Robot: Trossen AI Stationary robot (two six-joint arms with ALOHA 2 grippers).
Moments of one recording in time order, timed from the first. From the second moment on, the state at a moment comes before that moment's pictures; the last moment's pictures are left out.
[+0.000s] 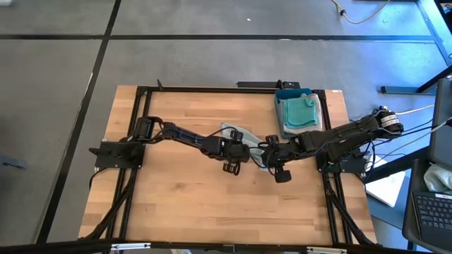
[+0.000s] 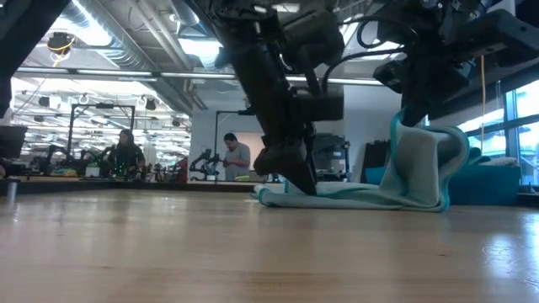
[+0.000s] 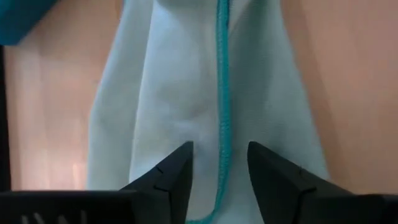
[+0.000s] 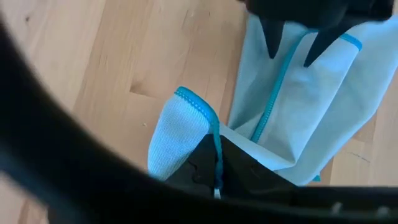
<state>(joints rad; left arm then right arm) -0.05 2.13 1.47 -0.39 -0.40 0.32 0.21 1.34 0.89 -0.65 0.10 -0.06</state>
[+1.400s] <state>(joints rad) -0.03 2.16 1.47 -0.40 -0.75 0.40 0.21 1.34 0.89 -0.64 0.10 -0.09</state>
